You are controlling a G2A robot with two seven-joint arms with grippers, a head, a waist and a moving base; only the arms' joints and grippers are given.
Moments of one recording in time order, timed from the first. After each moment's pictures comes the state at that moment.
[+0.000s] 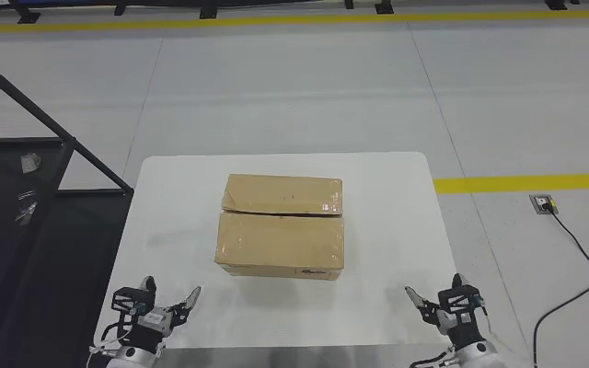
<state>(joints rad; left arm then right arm) 1.75 -1.15 -1.67 -1.84 1.21 -0.14 0.10 -1.70 -1.15 1.57 -1.90 -1.27 -0.10 0.04</state>
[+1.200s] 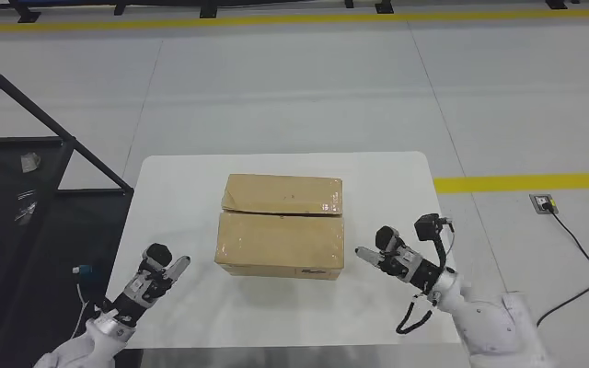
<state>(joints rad) 1.54 -1.11 -1.78 -1.78 0.39 -0.57 -0.32 -1.18 -1.16 1.45 -1.67 -0.33 -0.49 0.65</state>
